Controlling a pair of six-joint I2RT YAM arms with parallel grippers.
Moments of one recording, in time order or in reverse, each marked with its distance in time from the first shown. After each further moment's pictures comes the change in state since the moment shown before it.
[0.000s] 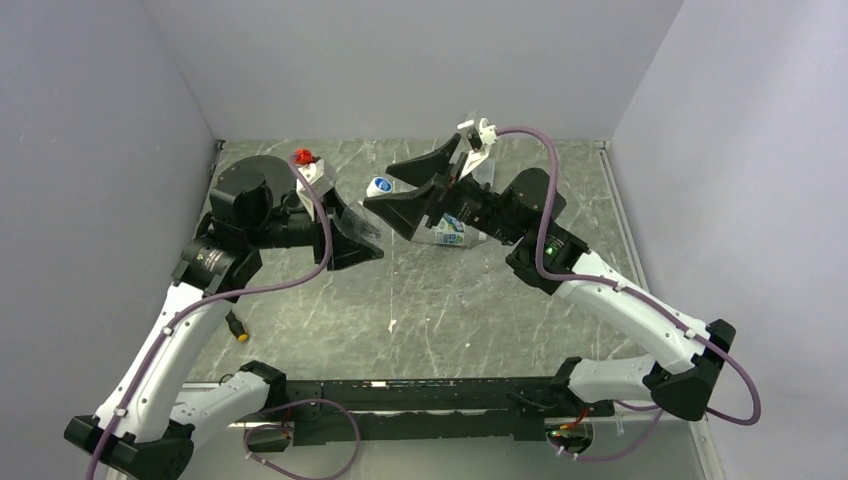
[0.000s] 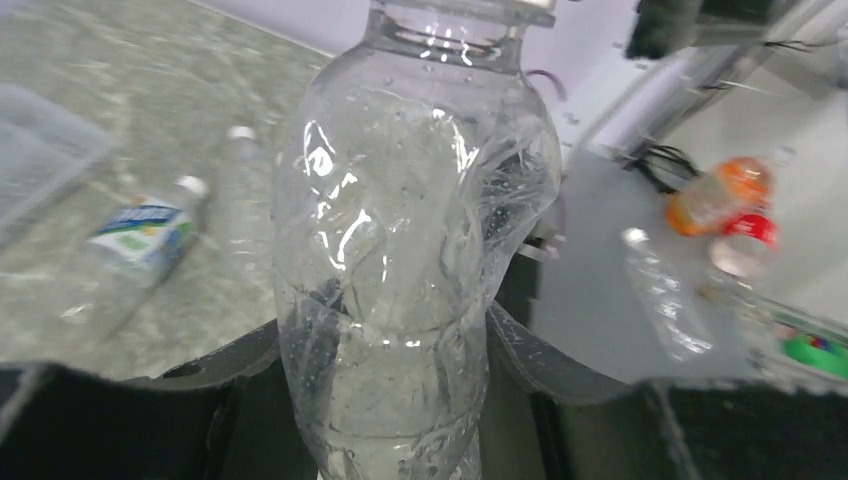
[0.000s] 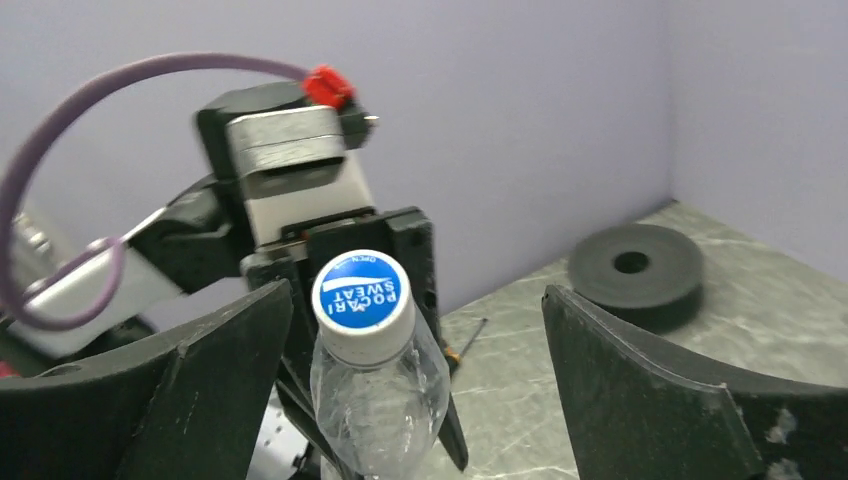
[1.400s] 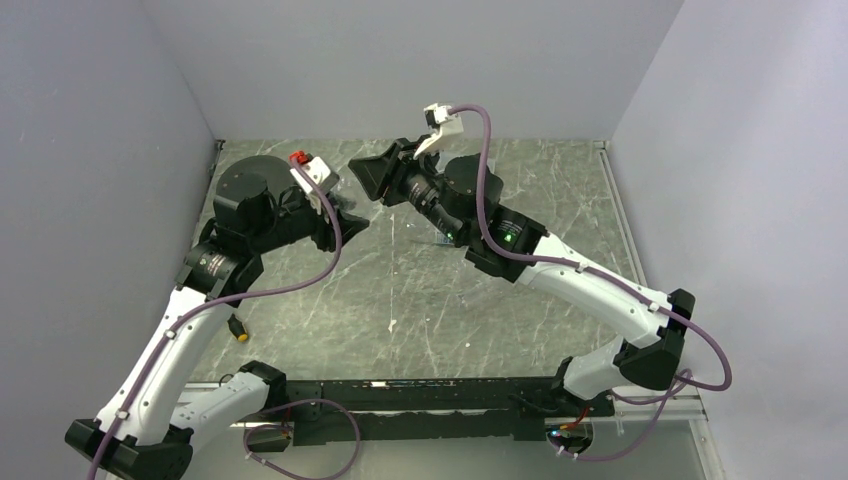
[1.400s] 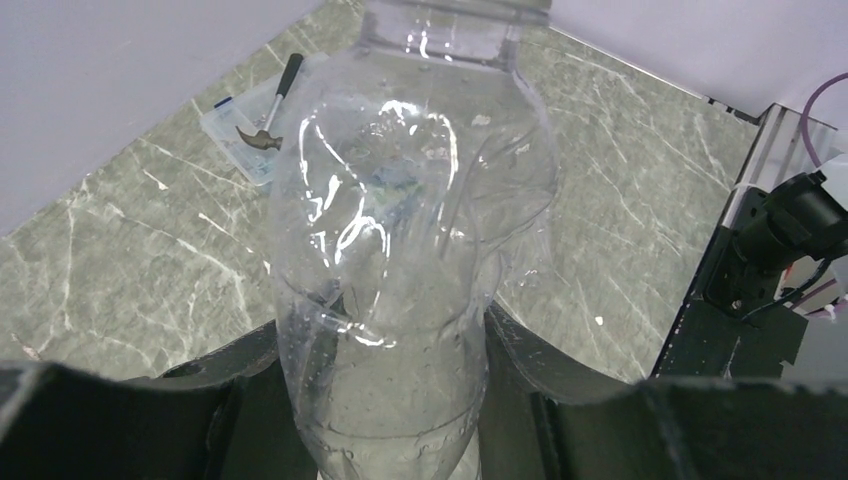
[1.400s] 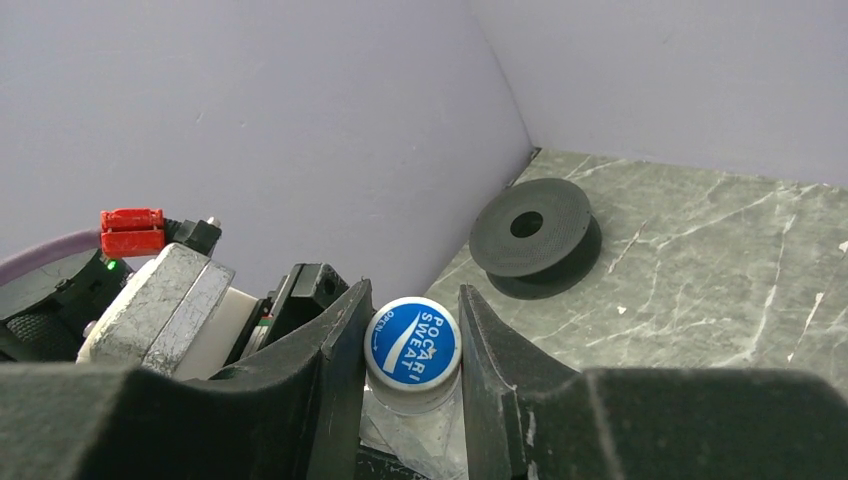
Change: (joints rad) left arm 0.000 -0.028 -0.053 -0.006 -0.503 0.250; right arm 0.157 0.216 0.272 -0.276 0.659 0.071
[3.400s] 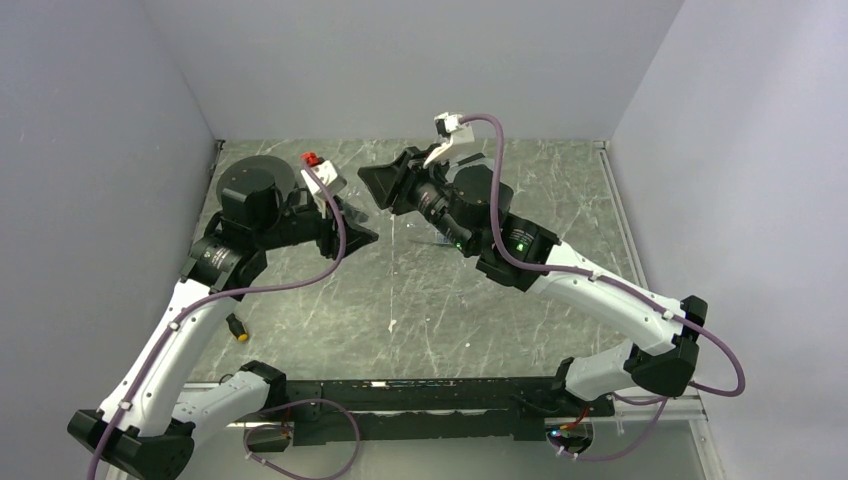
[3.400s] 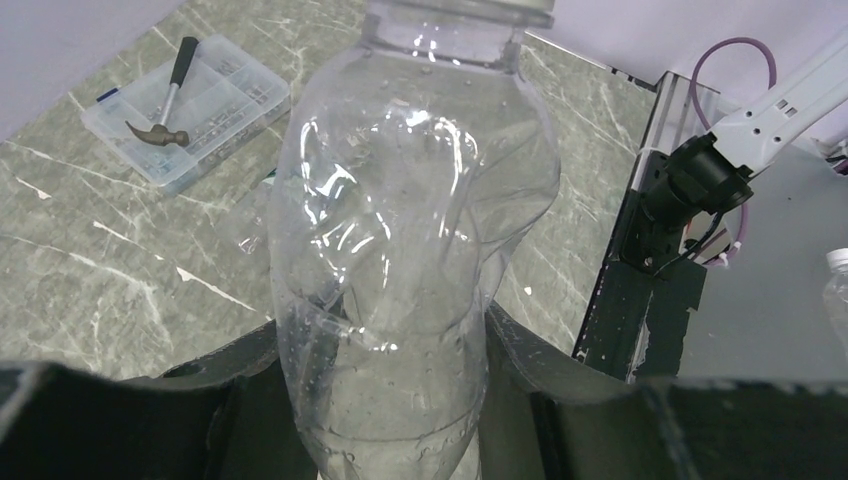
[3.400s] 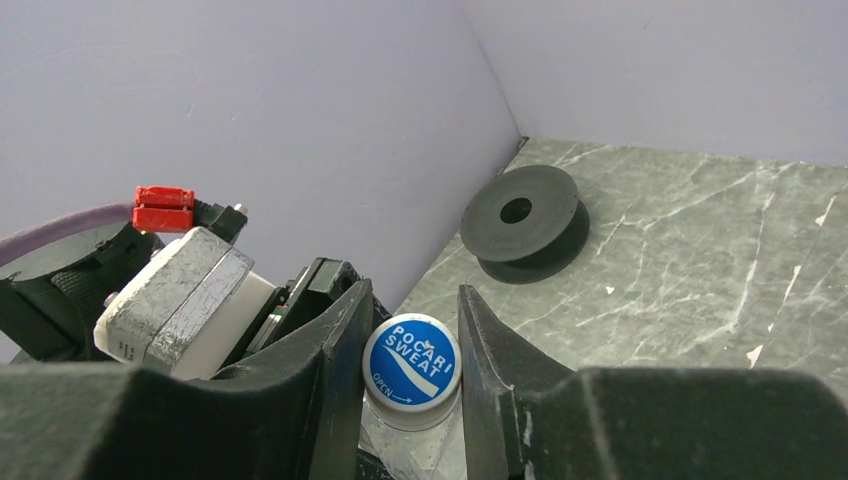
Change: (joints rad) left arm -0.002 0.037 0.028 -0.060 0.156 -0.015; right arm 0.025 -0.063 -0.050 -0.038 0.058 0.012
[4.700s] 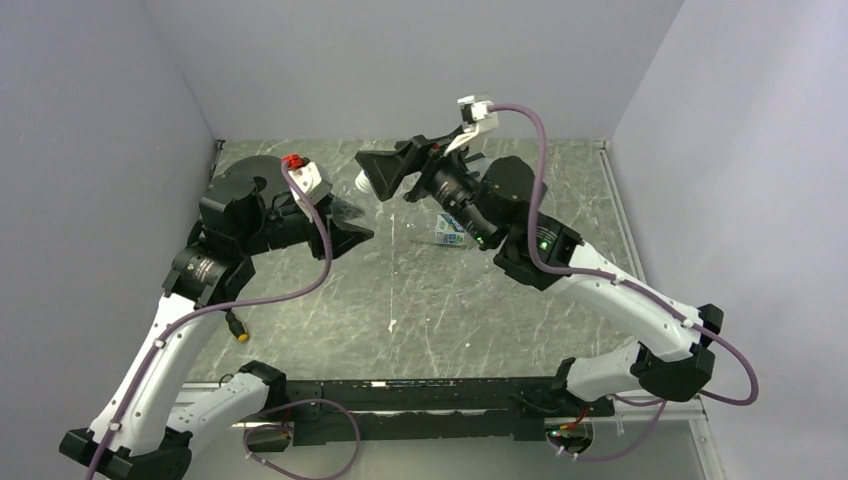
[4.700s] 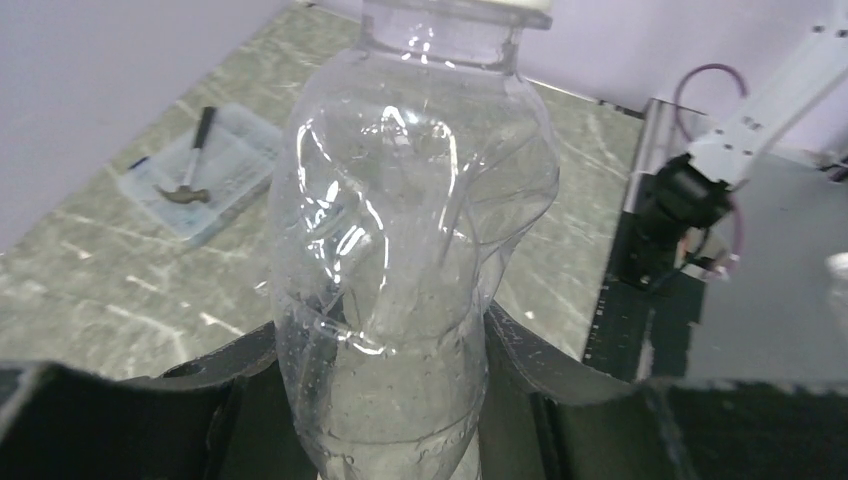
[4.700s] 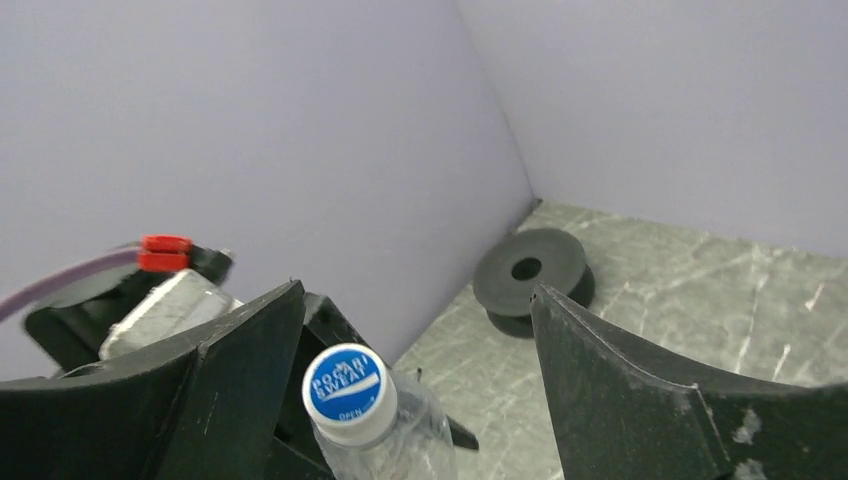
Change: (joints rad) left arm 0.002 -0.055 0.031 0.028 0.062 -0.009; right arm -0.011 -0.056 0.049 0.055 -0.059 -0.098
